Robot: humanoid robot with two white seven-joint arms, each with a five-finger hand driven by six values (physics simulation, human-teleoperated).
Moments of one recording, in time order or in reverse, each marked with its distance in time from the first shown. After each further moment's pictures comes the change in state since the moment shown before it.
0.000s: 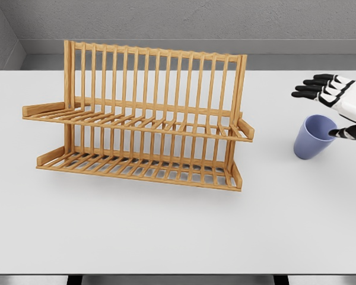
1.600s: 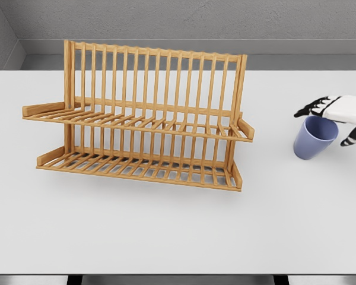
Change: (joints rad) left arm 0.000 0.000 0.000 0.000 0.000 0.000 0.000; right arm -0.471 0.079 0.424 0.379 0.002 -0.002 0.422
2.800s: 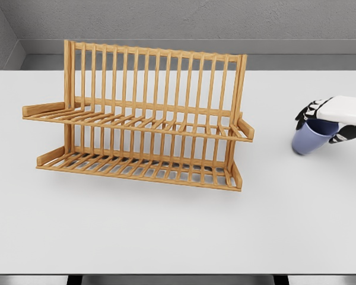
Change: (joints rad) left arm 0.000 0.000 0.000 0.000 0.000 0.000 0.000; right arm -0.029 0.023 0.027 0.008 -0.001 0.000 0.000
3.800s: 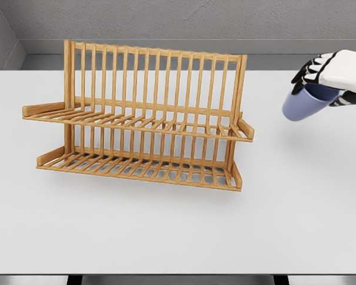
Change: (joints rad) left arm 0.000 0.000 0.000 0.000 0.000 0.000 0.000; right arm -0.037 -0.040 -0.161 -0.262 -0.002 -0.001 0.000
